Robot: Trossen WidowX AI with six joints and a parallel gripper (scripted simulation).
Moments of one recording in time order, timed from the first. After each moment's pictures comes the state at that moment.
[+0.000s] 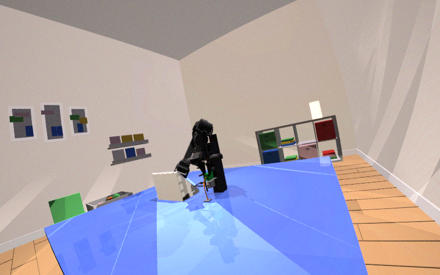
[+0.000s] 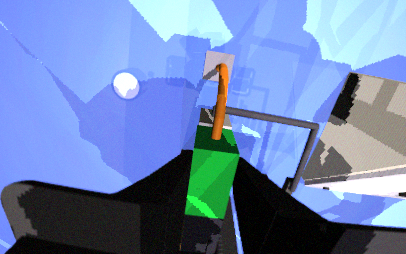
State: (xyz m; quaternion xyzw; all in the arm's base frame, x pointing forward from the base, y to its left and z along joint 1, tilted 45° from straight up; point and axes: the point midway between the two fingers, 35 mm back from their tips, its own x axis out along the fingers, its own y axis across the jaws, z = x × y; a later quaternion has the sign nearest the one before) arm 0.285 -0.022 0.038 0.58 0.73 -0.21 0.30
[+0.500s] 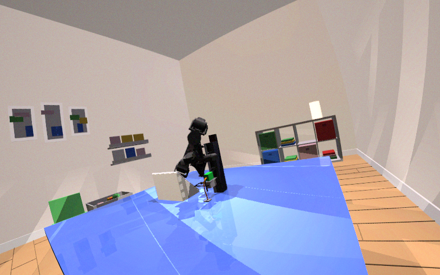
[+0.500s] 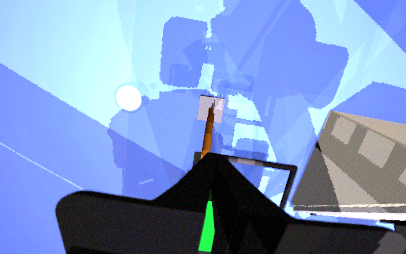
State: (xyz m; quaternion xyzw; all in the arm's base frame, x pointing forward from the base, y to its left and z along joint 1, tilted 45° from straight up) arm 0.292 -0.057 0.014 0.58 0.72 -0.23 0.31
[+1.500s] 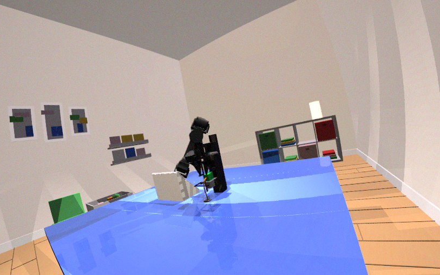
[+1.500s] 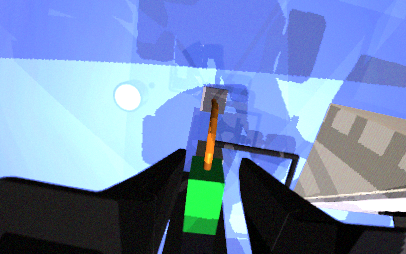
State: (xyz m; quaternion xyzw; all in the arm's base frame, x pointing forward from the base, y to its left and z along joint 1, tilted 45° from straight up) arm 0.293 -0.054 0.026 0.57 0.72 -0.23 0.32
